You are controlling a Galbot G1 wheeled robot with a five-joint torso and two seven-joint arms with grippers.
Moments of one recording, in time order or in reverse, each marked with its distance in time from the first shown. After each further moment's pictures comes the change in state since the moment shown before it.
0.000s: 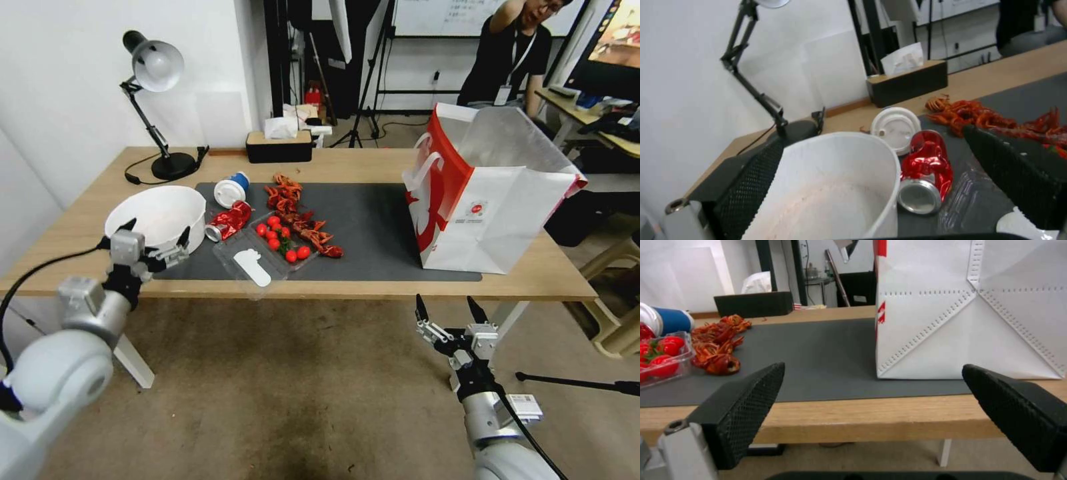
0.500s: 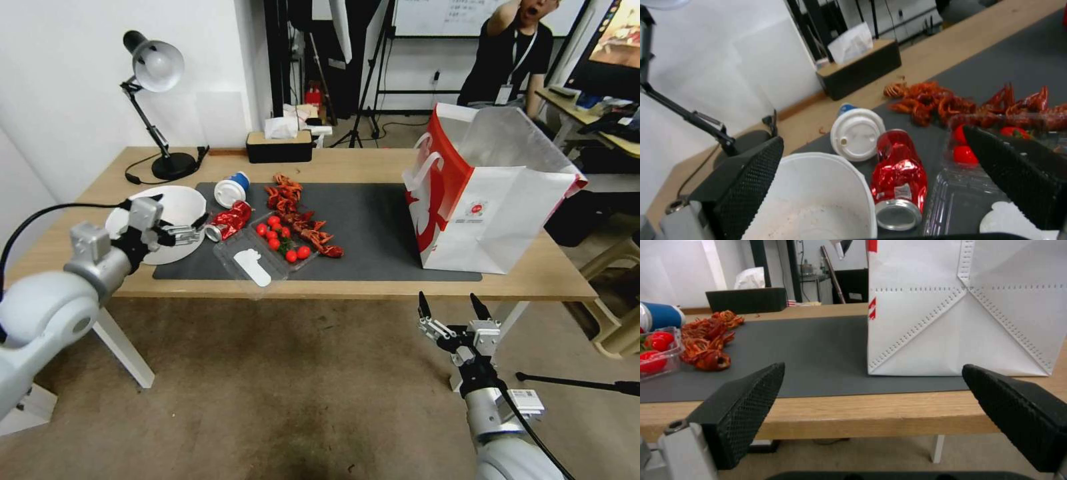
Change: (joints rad) left arm -0.500 0.292 0.286 0.194 -0.201 0.214 0.255; right arm 0.009 -0.006 0.007 0.000 -0.005 -0.022 0.011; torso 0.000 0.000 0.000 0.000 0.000
